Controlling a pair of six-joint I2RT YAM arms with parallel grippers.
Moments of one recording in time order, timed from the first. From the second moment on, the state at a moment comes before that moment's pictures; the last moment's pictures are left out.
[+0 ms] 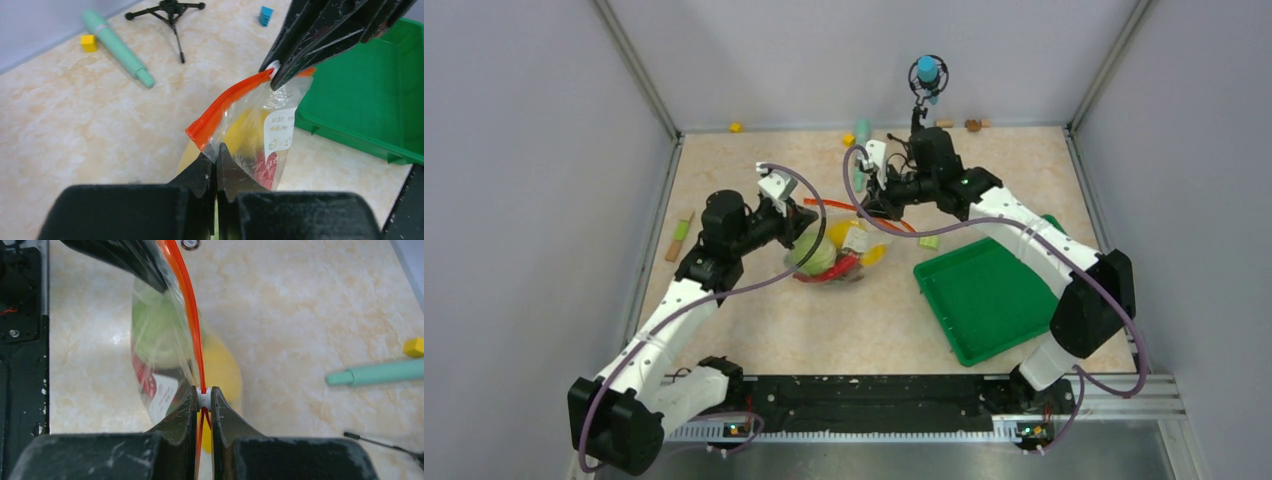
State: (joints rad) left arm -0.33 1.02 0.81 -0.02 0.53 0.03; right arm 0.62 1.60 1.45 -0.42 -0.68 -0.45
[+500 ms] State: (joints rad) left arm -0.32 0.98 0.79 -0.03 0.20 0.02; right arm 0.54 1.53 1.35 -0.47 -0.49 -0.45
